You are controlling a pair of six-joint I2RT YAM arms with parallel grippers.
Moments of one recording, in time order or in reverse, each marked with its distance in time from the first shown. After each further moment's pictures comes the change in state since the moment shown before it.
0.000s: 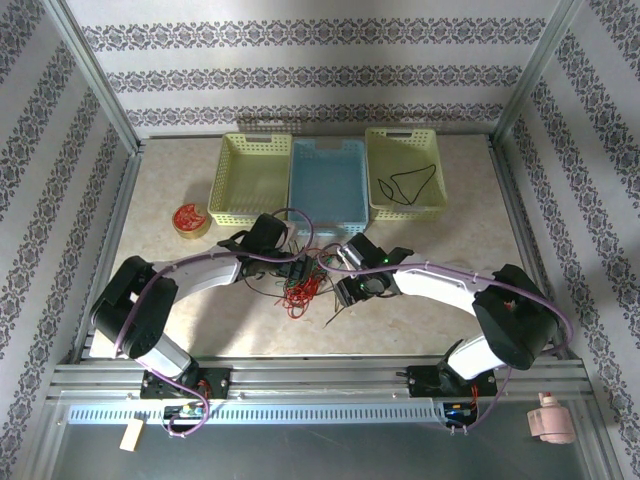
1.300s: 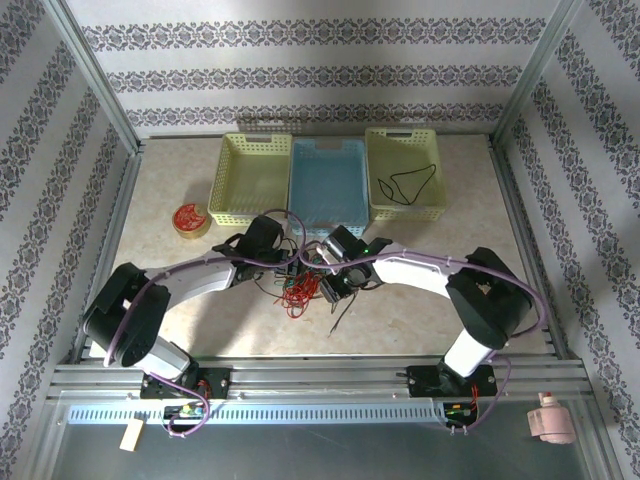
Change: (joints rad) left arm 0.007 -0.046 -0.047 0.074 -0.080 -0.101; right arm 0.032 0.177 0.154 0.002 -0.103 -0.084
